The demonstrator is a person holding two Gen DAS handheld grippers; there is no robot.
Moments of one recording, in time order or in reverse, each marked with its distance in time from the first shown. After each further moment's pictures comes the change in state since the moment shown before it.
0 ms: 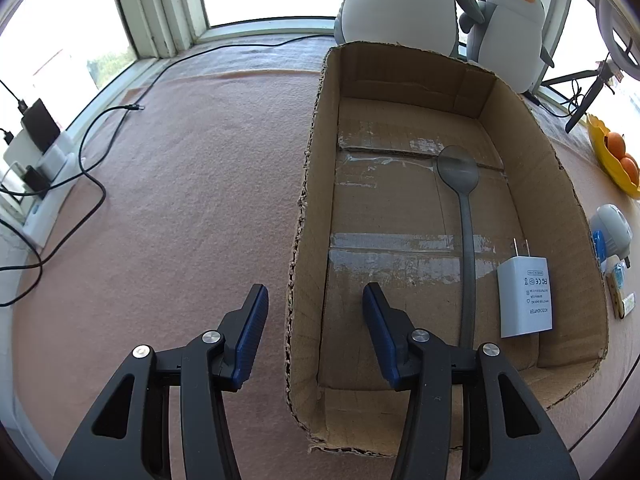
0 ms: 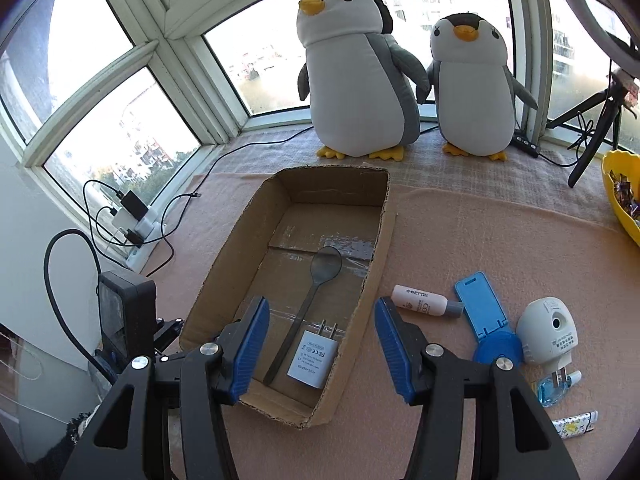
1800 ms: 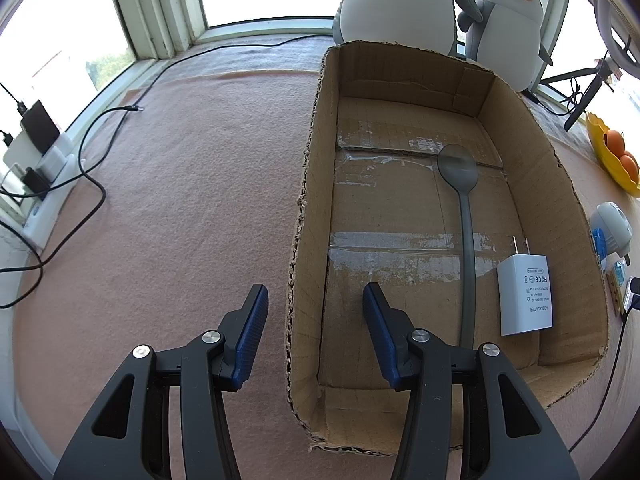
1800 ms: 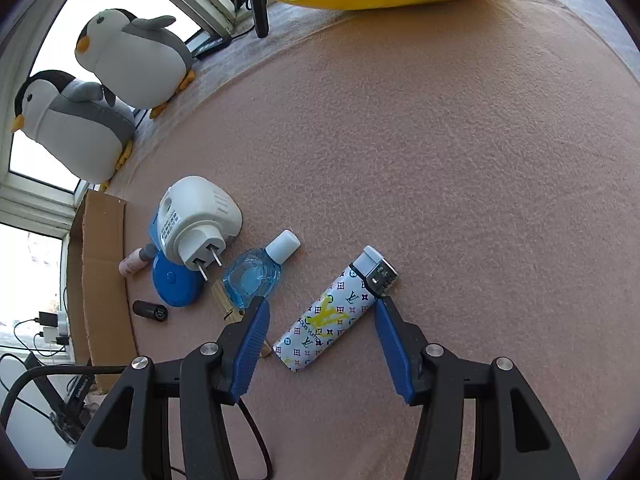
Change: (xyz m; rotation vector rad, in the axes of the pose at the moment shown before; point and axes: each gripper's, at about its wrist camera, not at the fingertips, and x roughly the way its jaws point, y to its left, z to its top) left arm -0.001 -0.001 -0.001 0.005 -0.002 0.003; right arm -0.015 -0.226 -0.099 0.595 0.191 -0.243
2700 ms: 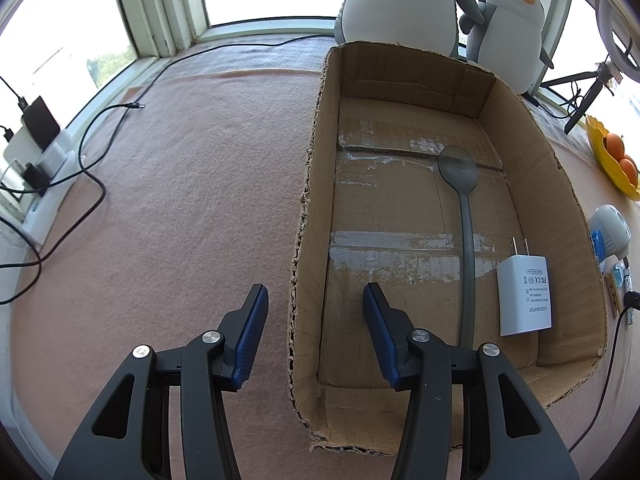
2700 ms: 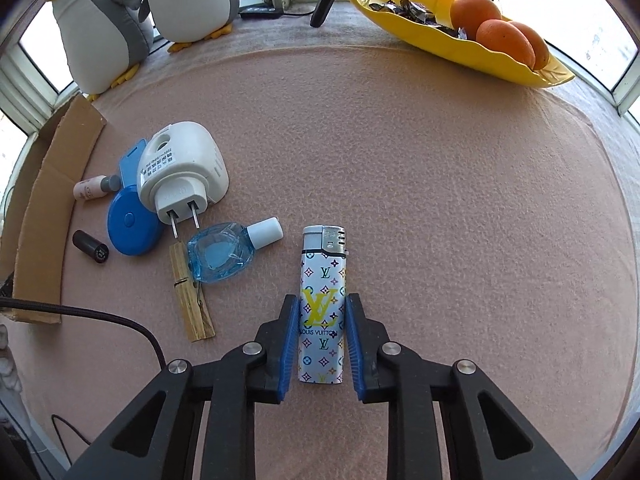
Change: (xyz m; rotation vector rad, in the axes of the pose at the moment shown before) left arm 0.000 0.000 -0.001 -0.007 -0.001 -0.004; right arm -0.003 0.019 -0.009 -0.291 -0.058 -0.192
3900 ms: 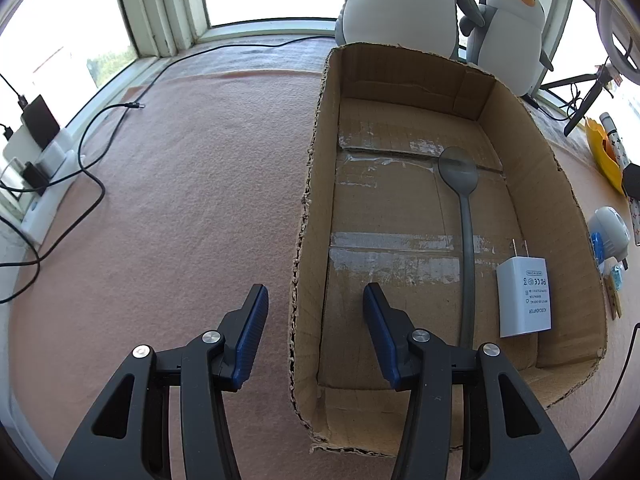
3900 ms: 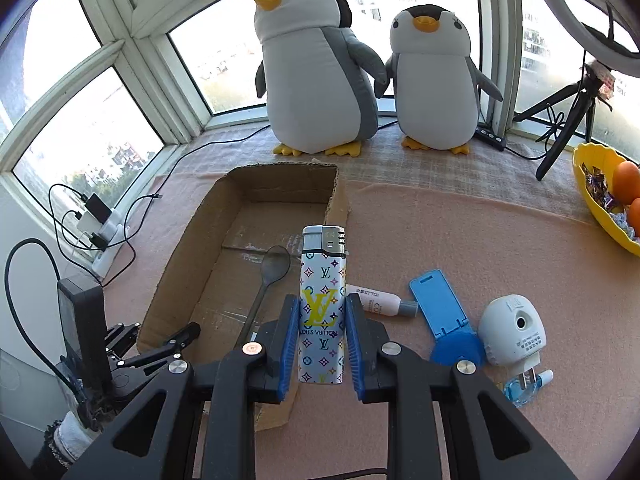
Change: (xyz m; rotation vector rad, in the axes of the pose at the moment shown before) left arm 0.000 0.001 0.001 -0.003 -0.004 -0.005; right arm -0.060 0.226 0.037 -0.275 -0.200 0.322
